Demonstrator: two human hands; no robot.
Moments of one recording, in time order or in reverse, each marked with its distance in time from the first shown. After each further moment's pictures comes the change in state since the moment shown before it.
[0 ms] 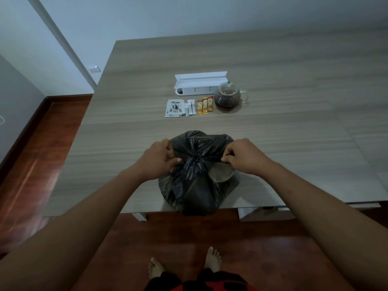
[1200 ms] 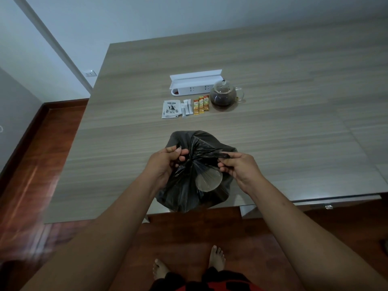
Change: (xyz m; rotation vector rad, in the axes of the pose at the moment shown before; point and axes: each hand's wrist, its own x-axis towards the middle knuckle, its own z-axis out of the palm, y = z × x) left_hand 0.008 0.027 0.037 -1.320 0.100 -0.496; right_hand -0.023 0.000 0.050 1.487 0.215 0.449
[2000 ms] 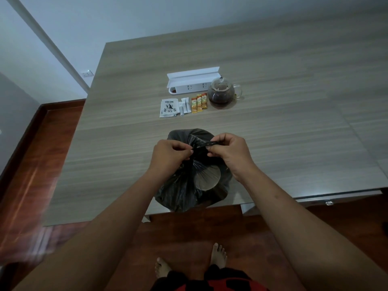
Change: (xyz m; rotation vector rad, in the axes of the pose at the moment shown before) left_hand -0.012 0.013 0.021 0.783 0.085 0.405; right_hand -0.003 -0.025 0.032 -0.171 -0.073 -0.301
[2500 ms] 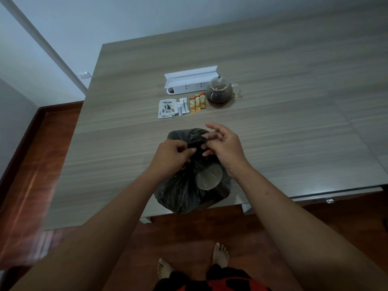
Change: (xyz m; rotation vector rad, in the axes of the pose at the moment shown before) left_hand 0.005 0.007 -0.001 0.258 -0.135 0.114; right_hand 0.008 -0.001 0.013 0.000 -0.029 -0.050
